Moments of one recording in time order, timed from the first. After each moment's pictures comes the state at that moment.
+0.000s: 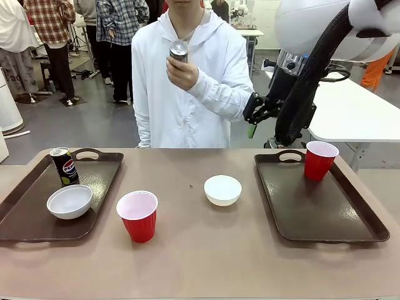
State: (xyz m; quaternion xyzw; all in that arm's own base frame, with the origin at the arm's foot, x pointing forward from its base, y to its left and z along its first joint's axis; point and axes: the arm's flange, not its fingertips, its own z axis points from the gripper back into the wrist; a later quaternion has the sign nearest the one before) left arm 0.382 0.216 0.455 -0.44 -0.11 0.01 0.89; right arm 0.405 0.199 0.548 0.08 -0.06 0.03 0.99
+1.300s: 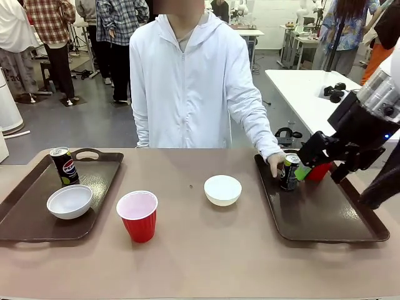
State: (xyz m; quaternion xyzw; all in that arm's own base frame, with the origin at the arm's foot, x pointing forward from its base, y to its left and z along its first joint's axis) left arm 0.382 0.216 0.455 -0.44 -0.11 0.01 0.89; right arm 0.283 0.110 0.524 0.14 -0.09 0.10 0.98
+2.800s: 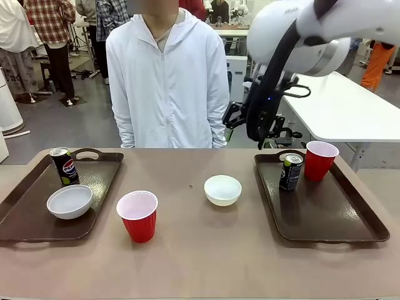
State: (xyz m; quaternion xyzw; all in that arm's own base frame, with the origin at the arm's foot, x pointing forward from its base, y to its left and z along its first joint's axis) left arm 0.382 0.216 0.455 -0.44 -0.11 0.01 0.89; right arm 0.484 0.240 0.487 0.12 0.00 -0.01 0.99
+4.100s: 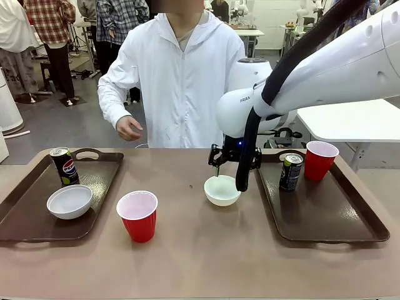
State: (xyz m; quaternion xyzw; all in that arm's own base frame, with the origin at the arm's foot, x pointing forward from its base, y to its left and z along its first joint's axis) left arm 0.382 0.217 0.455 -0.44 -0.11 0.01 0.89; right arm 0.498 0.283 0.367 0.03 -0.02 -0.02 1.00
